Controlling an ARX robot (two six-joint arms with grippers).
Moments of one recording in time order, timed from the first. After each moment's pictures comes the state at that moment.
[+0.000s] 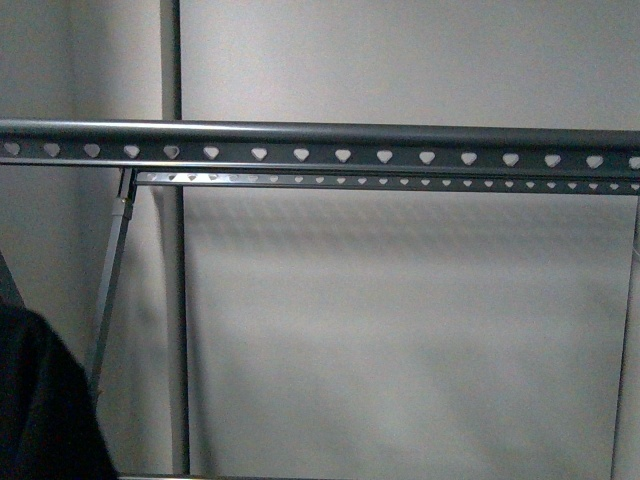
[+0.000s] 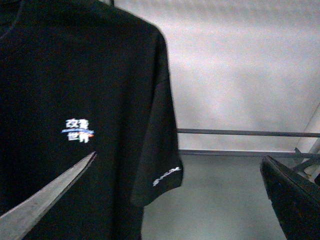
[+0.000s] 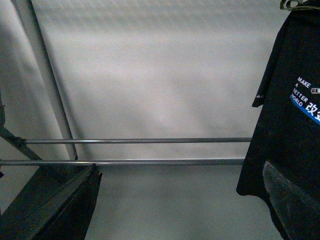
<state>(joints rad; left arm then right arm) 0.00 0.00 0.02 0.00 0.00 0.00 0.00 0.00 0.01 0.00 0.00 0.00</state>
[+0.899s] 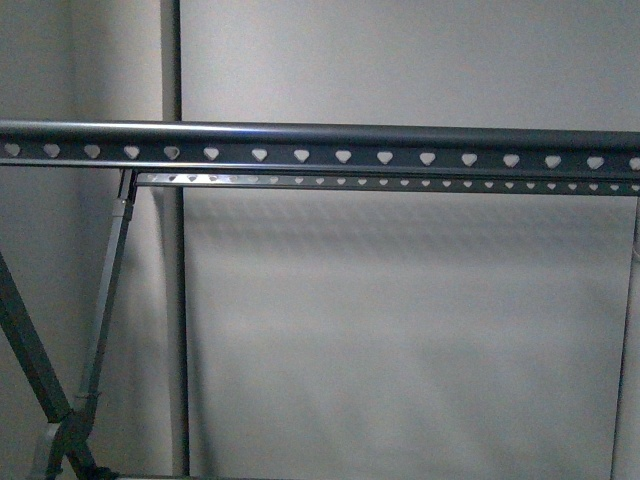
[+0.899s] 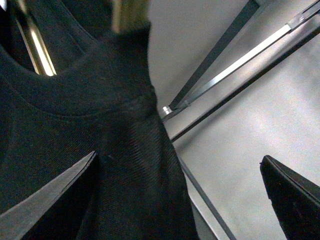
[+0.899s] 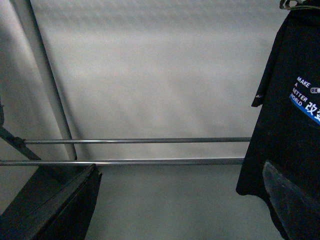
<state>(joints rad) 0.26 1.38 0.71 0.44 -0.38 -0.69 0.00 0.00 0.01 0.00 0.00 0.00</state>
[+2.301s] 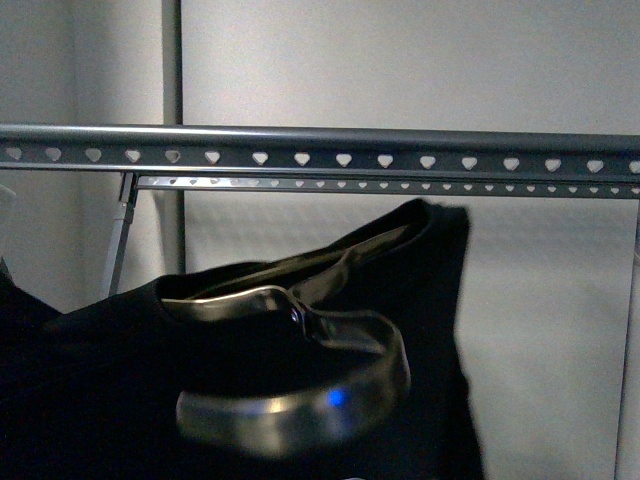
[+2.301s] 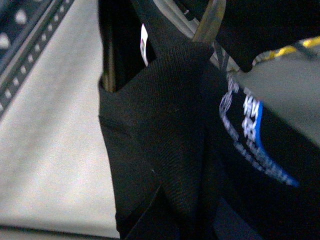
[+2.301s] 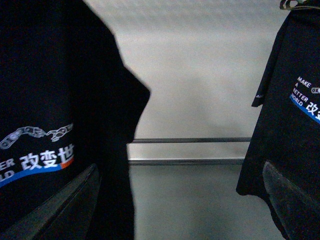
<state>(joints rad) 0.05 1.26 0.73 0.23 0.85 1.19 0.00 0.00 0.01 0.00 0.00 0.00</state>
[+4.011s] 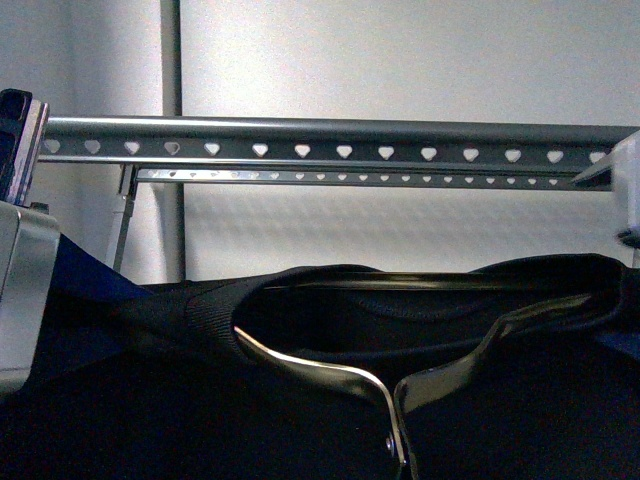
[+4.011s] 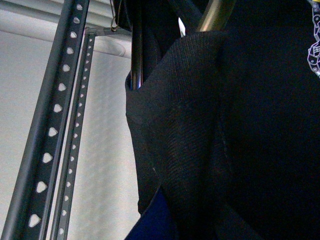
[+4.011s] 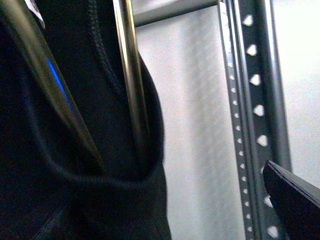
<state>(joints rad) -0.09 1.26 0.77 0.24 0.87 1.61 0.08 1.18 0.79 0.21 -0.43 -1.41</state>
